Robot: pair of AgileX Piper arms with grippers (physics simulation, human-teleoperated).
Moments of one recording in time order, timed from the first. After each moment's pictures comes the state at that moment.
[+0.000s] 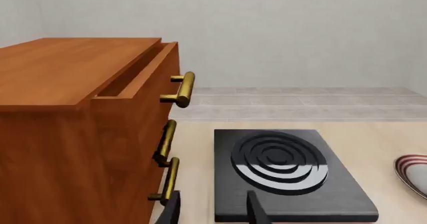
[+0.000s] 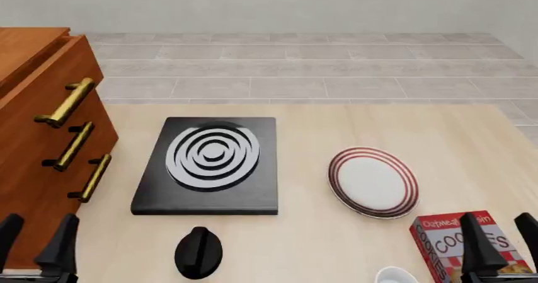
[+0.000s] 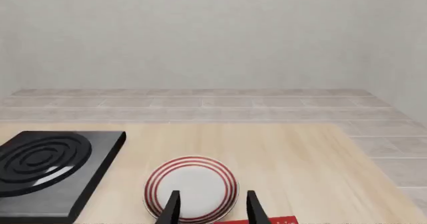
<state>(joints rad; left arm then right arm) 0.00 0.00 0.00 0.00 0.00 0.00 0.00 0.00 0.00 0.00</state>
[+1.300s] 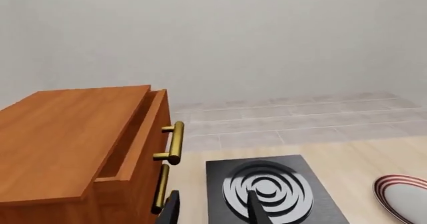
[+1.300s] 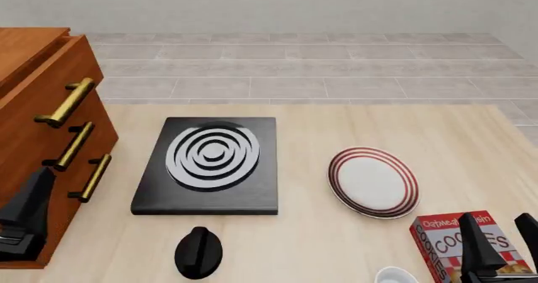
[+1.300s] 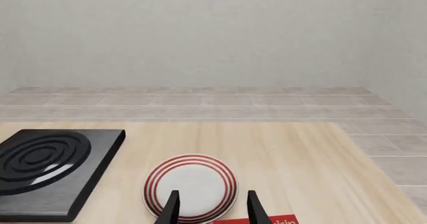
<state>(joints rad) -0.07 0.19 -0.33 0.09 0.04 0.00 0.00 0.00 0.00 0.00</state>
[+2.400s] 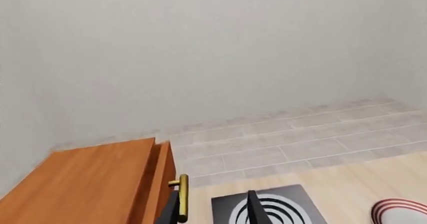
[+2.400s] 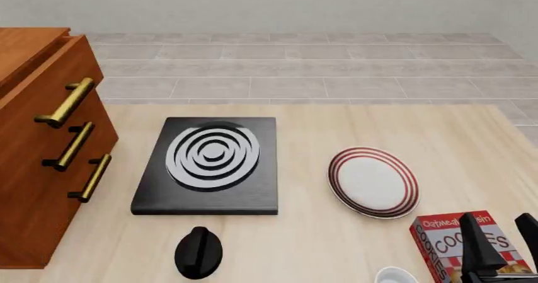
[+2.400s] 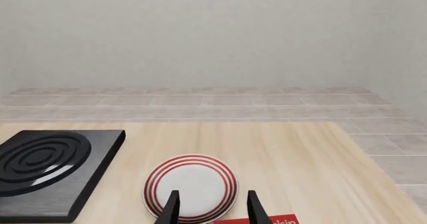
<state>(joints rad) -0.11 0.38 -0.77 0.30 0.12 0.00 0.00 -0.01 0.00 0.00</state>
